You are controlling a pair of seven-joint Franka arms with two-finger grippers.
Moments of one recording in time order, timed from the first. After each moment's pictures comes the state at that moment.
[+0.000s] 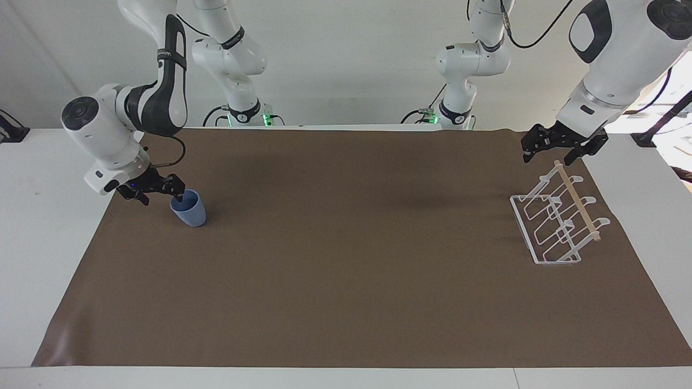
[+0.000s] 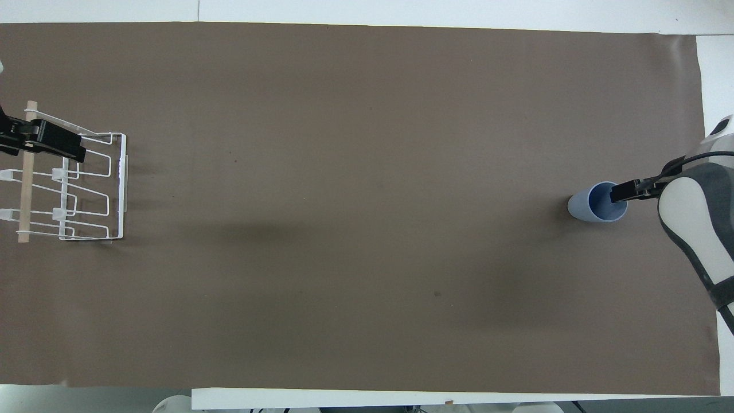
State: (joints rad) left arm -0.07 0.04 -0.05 -1.56 0.01 1.53 0.08; right arm -0.19 0.07 -0.04 -2.11 0.00 2.10 -0.31
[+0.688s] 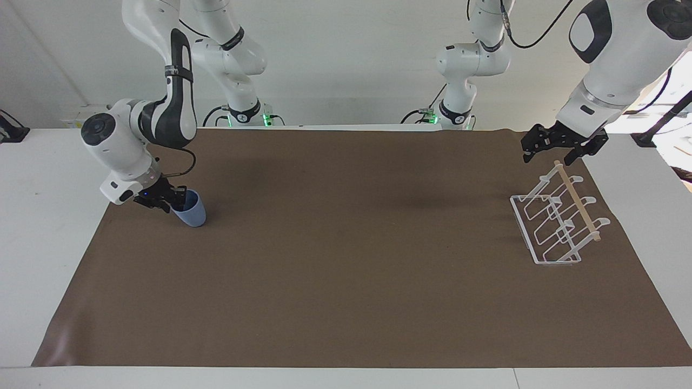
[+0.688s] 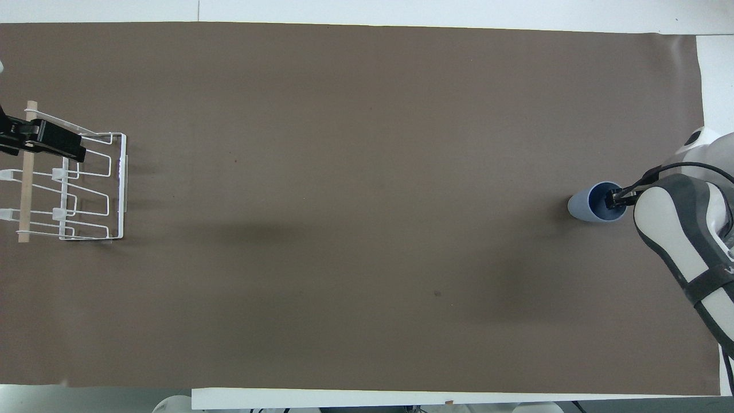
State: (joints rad) left arm -0.07 0.04 -0.05 -1.56 0.01 1.53 0.08; right arm -0.18 0.09 -0.03 -2.17 0.00 2.17 -0.32
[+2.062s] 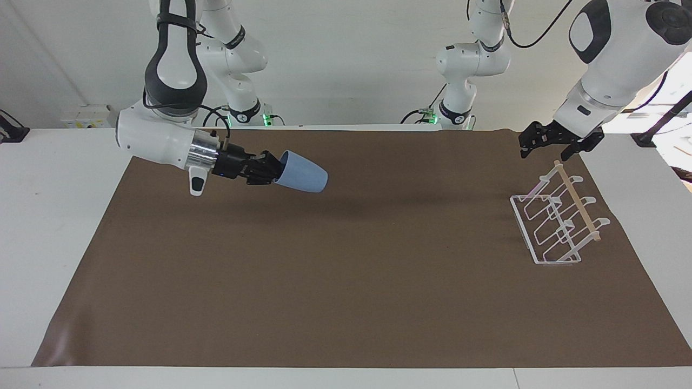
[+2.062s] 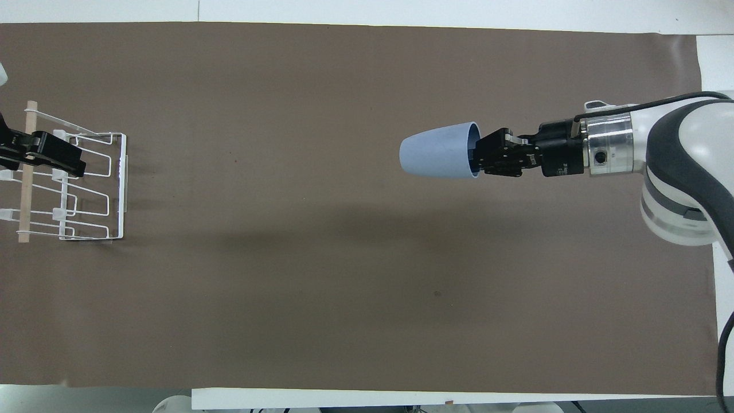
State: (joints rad) left arm -0.07 0.03 -0.05 -1.57 0.01 1.45 0.04; right arm 0.09 0.06 -0.01 -2.00 1.22 1.85 -0.20
